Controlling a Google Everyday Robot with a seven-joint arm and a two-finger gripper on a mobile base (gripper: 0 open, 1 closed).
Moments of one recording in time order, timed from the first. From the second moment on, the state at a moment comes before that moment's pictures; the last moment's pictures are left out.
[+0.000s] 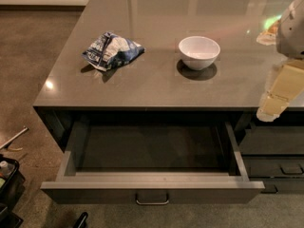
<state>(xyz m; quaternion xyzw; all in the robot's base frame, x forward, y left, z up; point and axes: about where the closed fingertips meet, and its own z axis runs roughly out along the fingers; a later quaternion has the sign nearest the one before) 0.438 -0.217 0.976 -0.60 0.78 -0.03 0.16</state>
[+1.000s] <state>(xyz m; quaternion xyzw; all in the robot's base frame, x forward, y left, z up) 0.373 -0.221 0.954 -0.56 0.79 0.00 0.23</state>
